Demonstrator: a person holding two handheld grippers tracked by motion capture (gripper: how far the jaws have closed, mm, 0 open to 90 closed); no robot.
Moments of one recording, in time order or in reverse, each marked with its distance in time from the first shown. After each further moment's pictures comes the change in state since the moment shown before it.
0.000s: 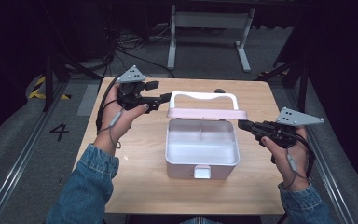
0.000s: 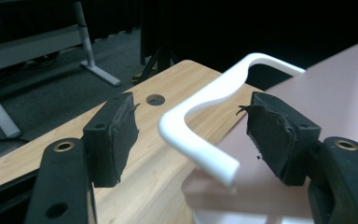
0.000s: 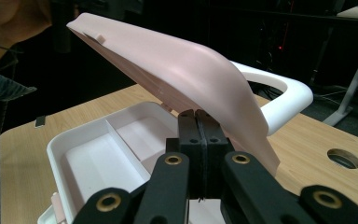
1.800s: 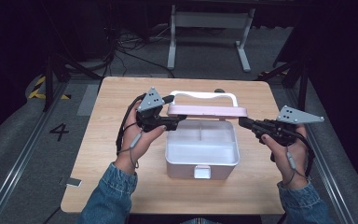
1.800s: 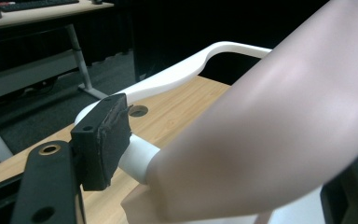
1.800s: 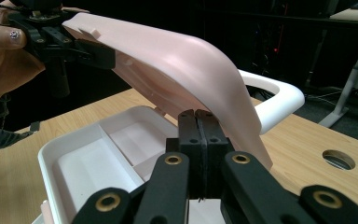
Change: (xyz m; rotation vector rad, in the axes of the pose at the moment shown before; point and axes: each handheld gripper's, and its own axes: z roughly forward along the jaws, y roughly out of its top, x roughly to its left) left arm -0.044 -0.032 0.045 -0.082 -0.004 0.079; right arm -0.005 0.000 0.002 -0.015 -0.015 0.009
